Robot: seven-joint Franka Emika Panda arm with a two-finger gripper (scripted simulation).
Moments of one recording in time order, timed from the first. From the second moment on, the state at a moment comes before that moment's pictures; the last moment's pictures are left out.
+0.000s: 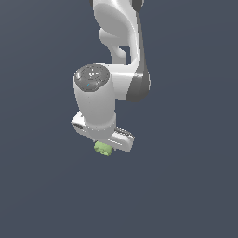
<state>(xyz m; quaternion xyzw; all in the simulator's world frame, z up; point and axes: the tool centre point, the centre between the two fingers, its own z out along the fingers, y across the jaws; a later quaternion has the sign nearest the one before) 0.092 -0.052 0.189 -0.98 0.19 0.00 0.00</state>
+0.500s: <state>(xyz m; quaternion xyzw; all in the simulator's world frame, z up) 0.099 -0.089 0.292 -0.98 0.19 0.00 0.00</state>
